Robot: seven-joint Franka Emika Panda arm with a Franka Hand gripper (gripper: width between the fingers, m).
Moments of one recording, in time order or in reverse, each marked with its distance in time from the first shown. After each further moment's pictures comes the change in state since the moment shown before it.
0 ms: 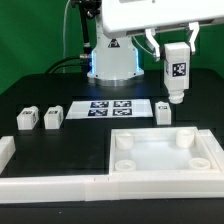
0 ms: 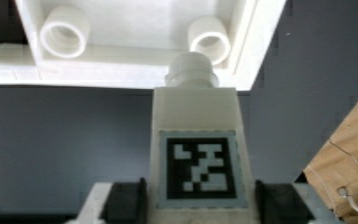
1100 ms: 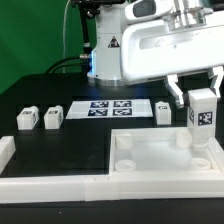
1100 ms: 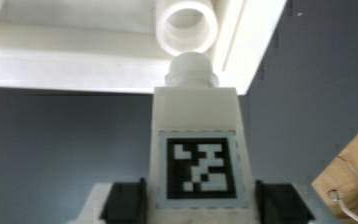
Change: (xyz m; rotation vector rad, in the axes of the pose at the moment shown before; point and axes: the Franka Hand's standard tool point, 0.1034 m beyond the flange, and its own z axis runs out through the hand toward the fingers) arm 0.005 -0.022 0.081 0.032 0.002 -0.013
